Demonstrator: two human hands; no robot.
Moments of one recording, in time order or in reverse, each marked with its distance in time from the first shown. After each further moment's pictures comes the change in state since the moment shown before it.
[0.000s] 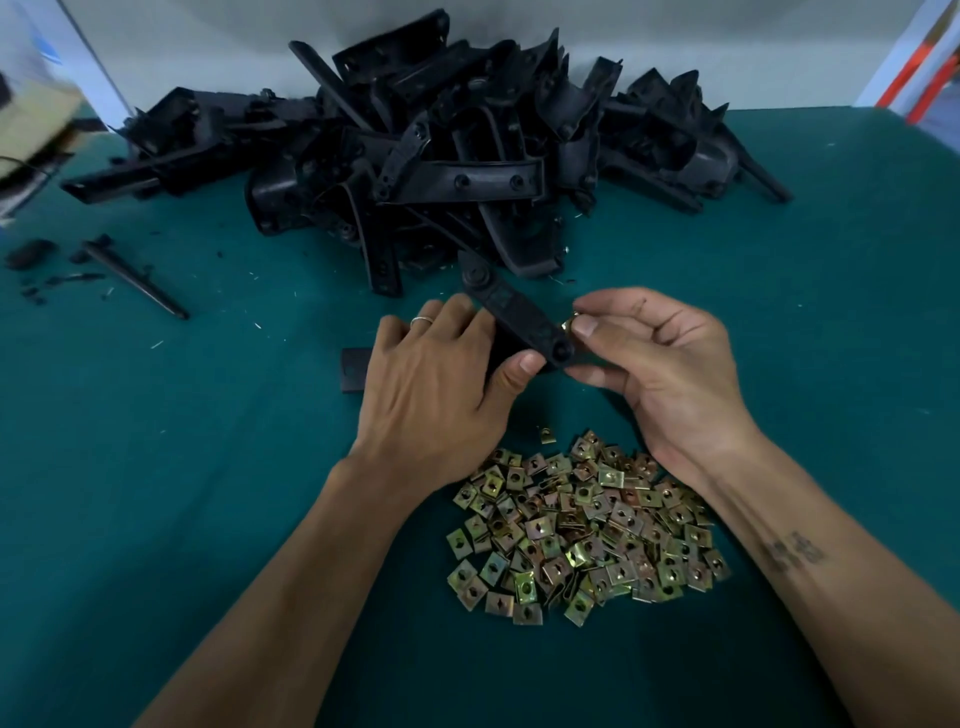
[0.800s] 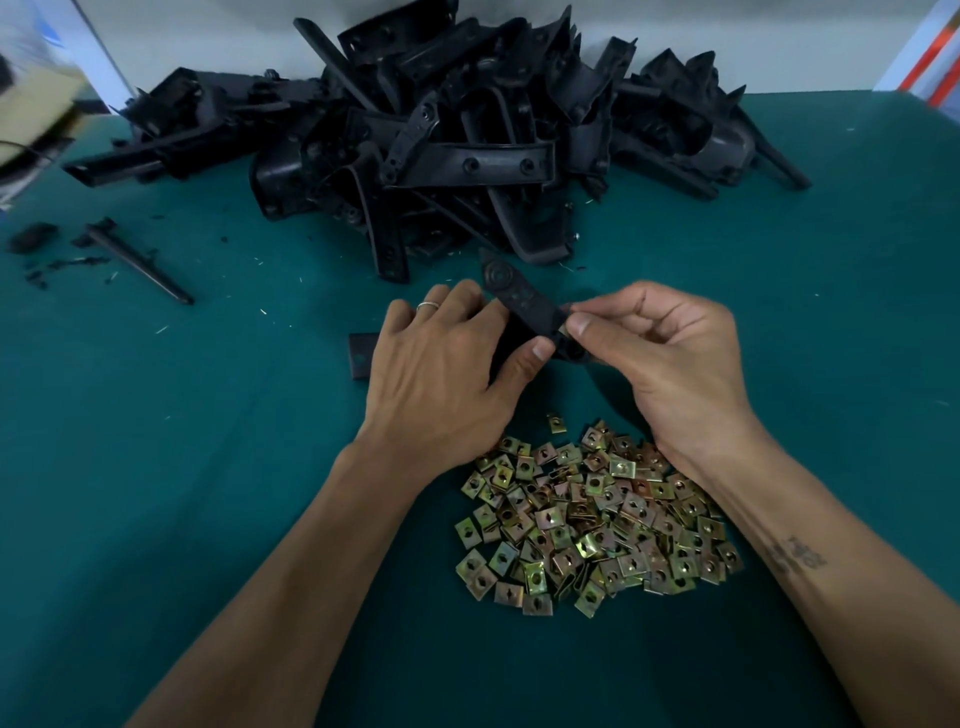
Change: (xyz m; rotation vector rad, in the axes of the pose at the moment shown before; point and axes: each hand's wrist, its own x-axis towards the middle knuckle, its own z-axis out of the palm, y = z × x) left_hand 0.002 -0.001 0.001 0.015 -0.028 -0.044; right_hand -0.001 0.005 0.007 -0.193 -0.003 -0.142
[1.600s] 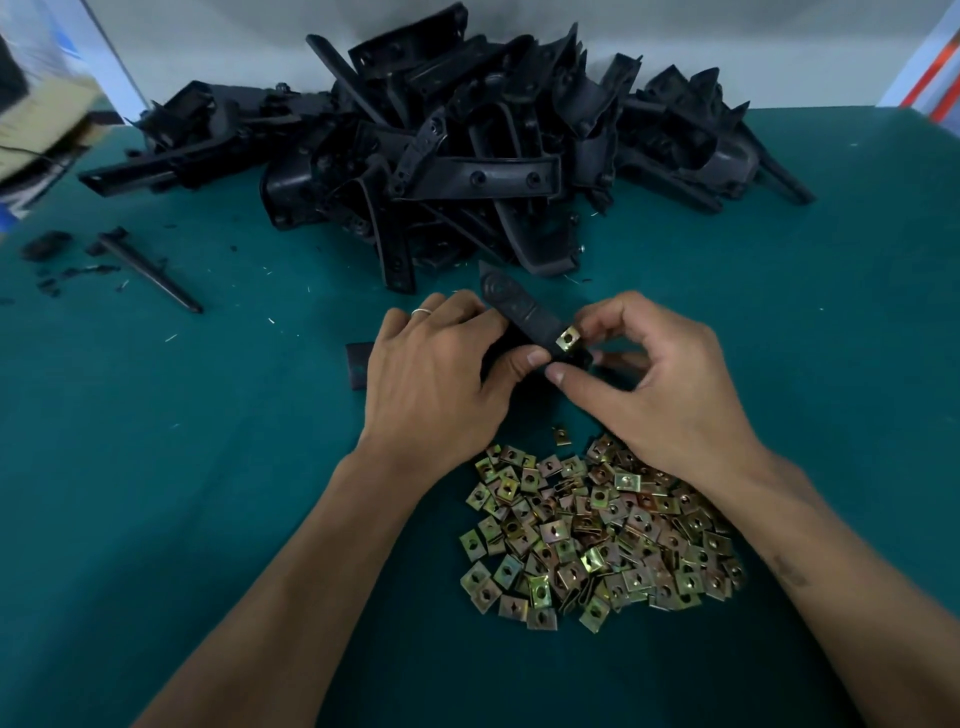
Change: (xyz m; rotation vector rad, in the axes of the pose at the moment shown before) left_hand 0.002 -0.006 -0.001 -0.115 0.070 -0.019; right_hand 0.001 0.005 -0.008 -0.605 -0.103 -0.268
